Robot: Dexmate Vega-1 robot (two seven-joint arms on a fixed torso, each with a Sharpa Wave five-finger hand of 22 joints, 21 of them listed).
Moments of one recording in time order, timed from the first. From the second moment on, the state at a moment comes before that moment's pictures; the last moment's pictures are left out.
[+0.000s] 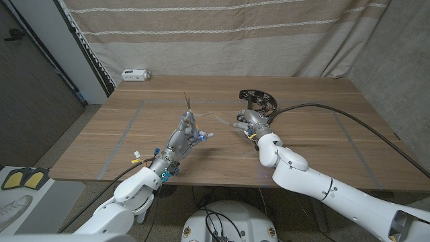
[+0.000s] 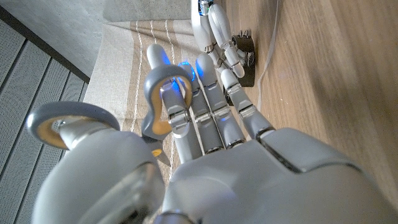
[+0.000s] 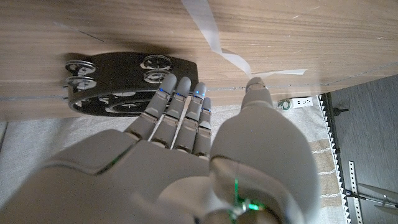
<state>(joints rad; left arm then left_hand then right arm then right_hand) 1.49 0.76 0.28 -2.05 -0.88 -0.25 -0.02 0.58 -0.17 -0.34 -0.13 0.35 1.41 0.09 0.23 0.33 0.97 -0.04 0.95 0.92 0.86 -0.11 0.85 1.04 0.49 -0.04 0.58 0.23 -0.83 -0.64 -0.90 -2.04 -0.39 -0.79 -0.26 0.88 0.12 -0.05 -0.08 0.30 0.45 0.02 0.20 0.20 0.60 -0.05 0.30 0.20 0.46 -0.05 0.47 0.43 0.30 -0.02 0.75 0.21</state>
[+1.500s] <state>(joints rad) 1.50 0.77 0.27 -2.05 -0.87 -0.27 -0.03 0.58 -0.17 -0.34 -0.12 0.36 1.41 0.10 0.23 0.33 0.98 -0.04 0.95 0.91 0.86 -0.11 0.86 1.04 0.49 -0.04 0.57 0.23 -0.76 -0.58 -1.01 -1.94 -0.55 -0.86 -0.18 0.86 0.11 -0.06 -0.08 0.31 0.51 0.03 0.23 0.20 0.64 -0.04 0.32 0.20 0.48 -0.05 0.51 0.46 0.32 -0.02 0.77 0.21</state>
